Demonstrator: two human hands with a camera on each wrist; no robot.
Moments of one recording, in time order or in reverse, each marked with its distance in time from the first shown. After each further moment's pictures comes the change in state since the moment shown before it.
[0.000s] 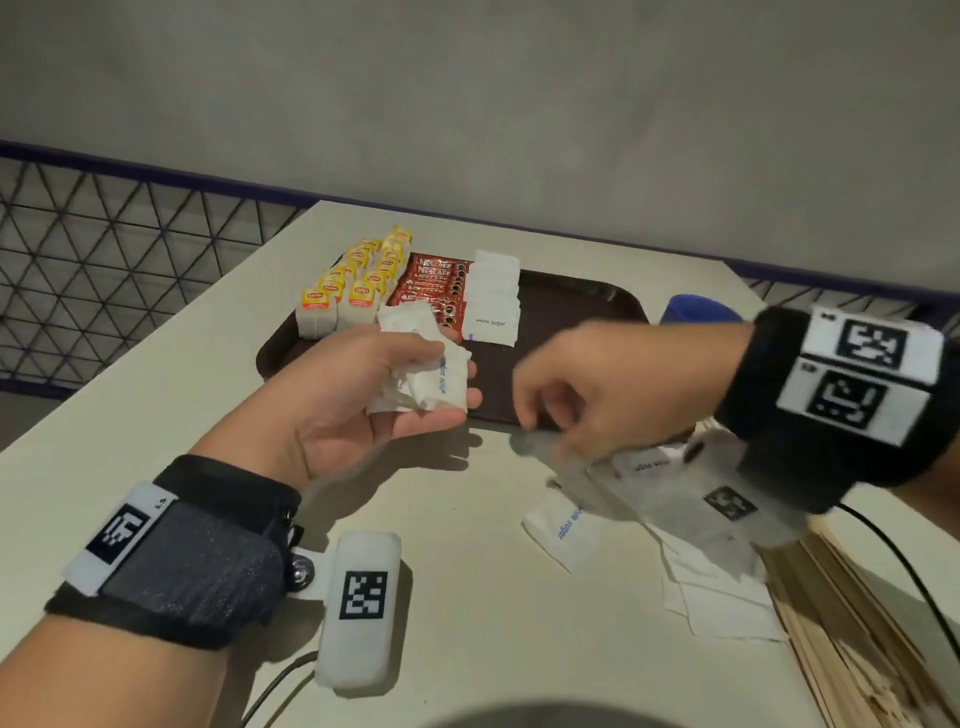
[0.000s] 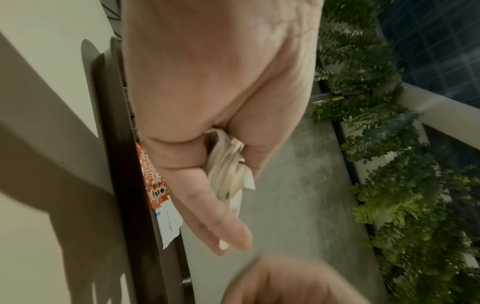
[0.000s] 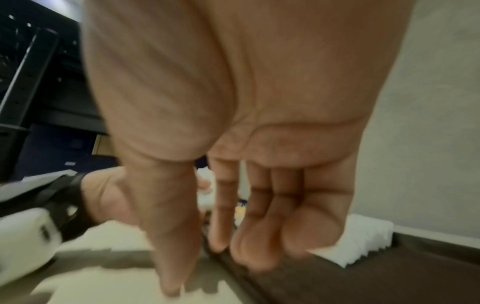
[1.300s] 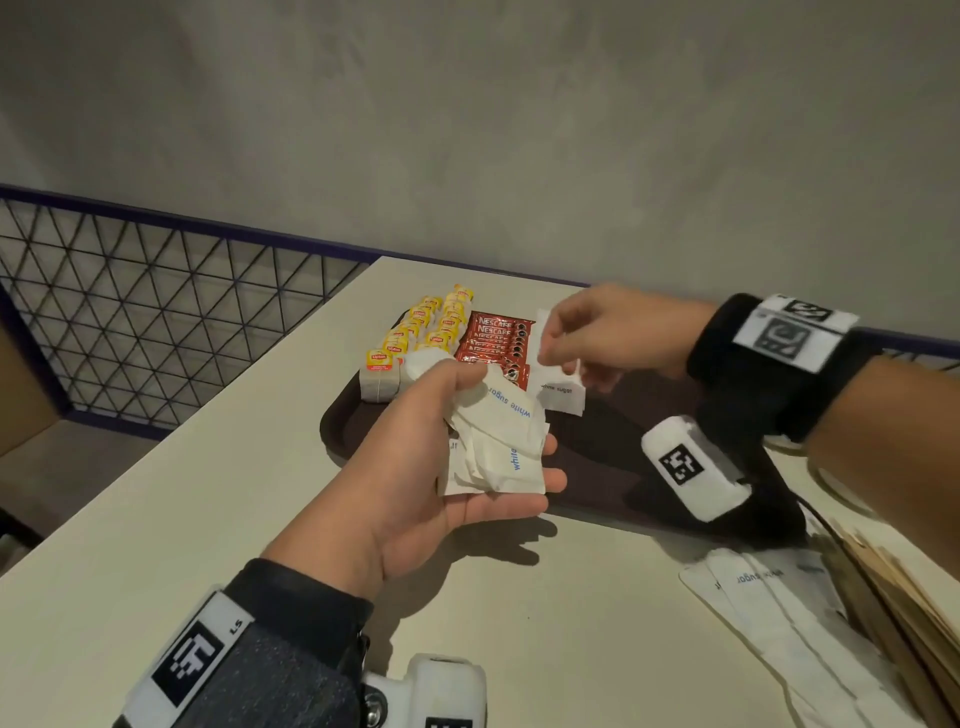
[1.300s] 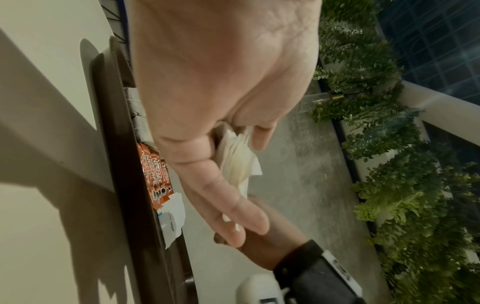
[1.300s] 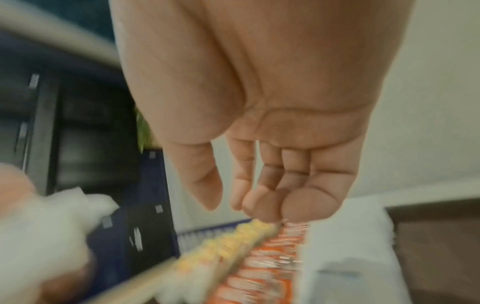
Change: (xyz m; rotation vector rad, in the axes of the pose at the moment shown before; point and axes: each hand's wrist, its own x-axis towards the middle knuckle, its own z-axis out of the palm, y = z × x) left_hand 0.006 0.003 -0.010 -0.143 -0.088 -0.048; right_hand 0.115 0.046 -0.035 0.649 0.224 0.200
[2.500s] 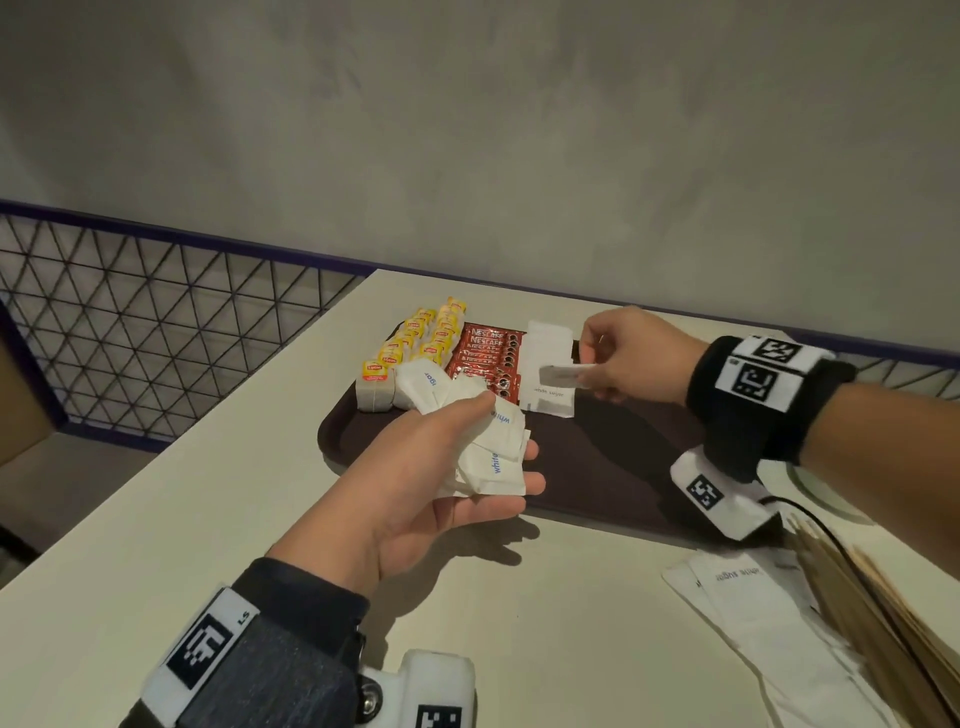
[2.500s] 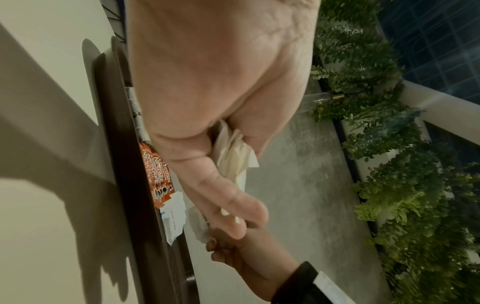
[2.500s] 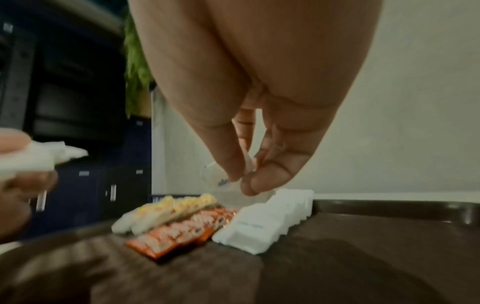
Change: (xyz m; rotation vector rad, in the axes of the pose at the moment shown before) left_hand -0.007 -0.001 0.011 0.147 0.117 0.047; right_hand -0.013 0.031 -0.003 -0.146 0.259 0.035
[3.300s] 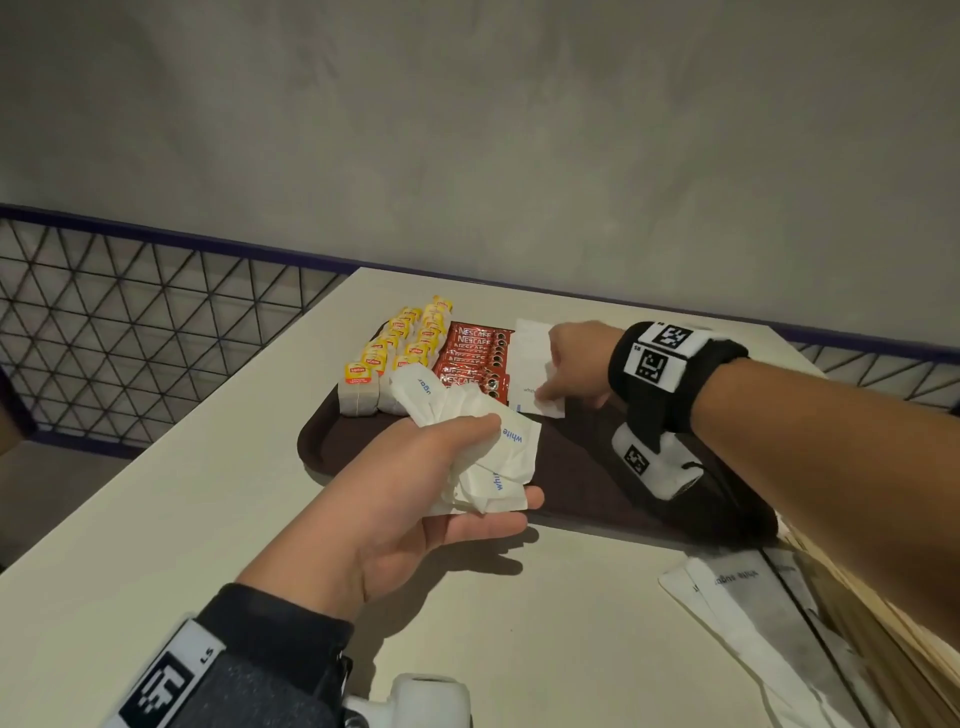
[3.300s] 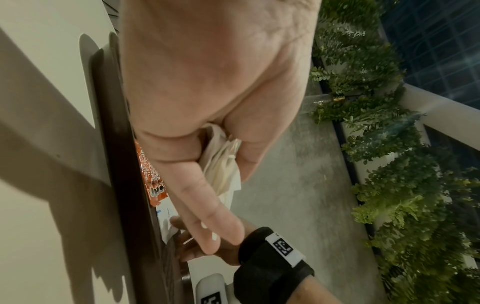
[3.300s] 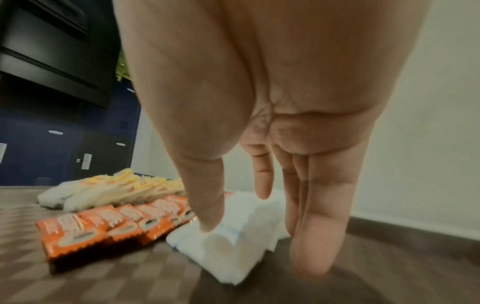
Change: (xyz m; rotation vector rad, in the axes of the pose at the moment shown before) left_hand 0.006 -0.004 -0.001 -0.064 -0.033 -0.004; right_hand 0.043 -0.017 0.024 -0.496 -0.194 0.127
